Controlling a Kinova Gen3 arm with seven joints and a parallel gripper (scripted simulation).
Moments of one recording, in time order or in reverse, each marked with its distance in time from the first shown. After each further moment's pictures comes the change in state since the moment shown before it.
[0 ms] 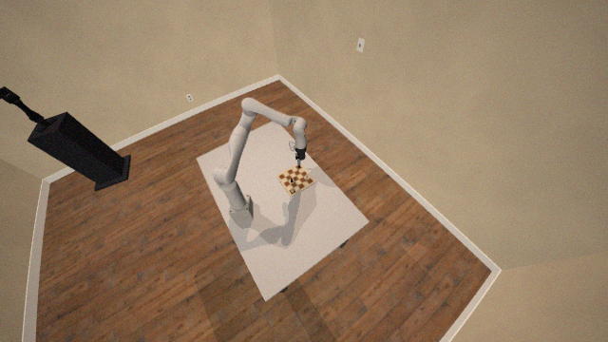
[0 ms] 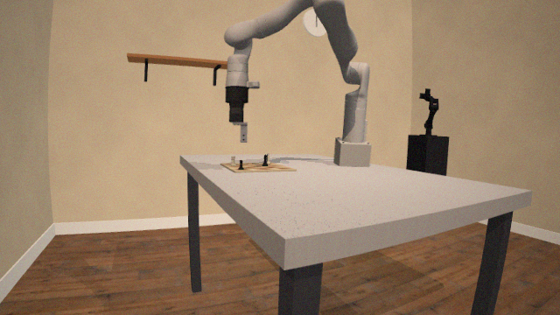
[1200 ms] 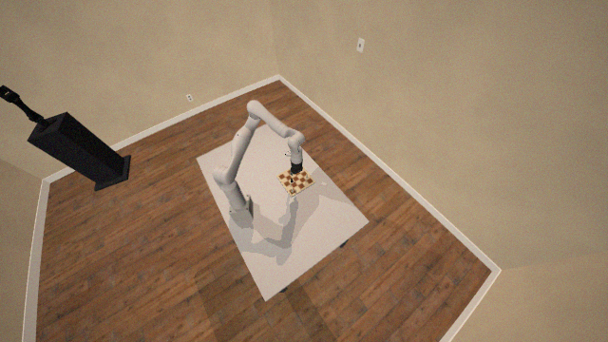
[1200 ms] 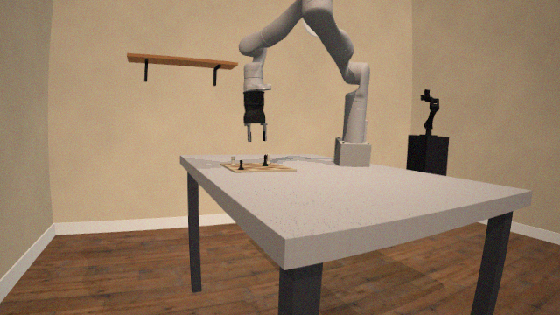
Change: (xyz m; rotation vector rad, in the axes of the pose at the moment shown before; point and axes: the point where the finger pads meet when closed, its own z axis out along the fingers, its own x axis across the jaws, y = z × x) arm -0.089 -0.047 0.000 0.030 -0.039 1.281
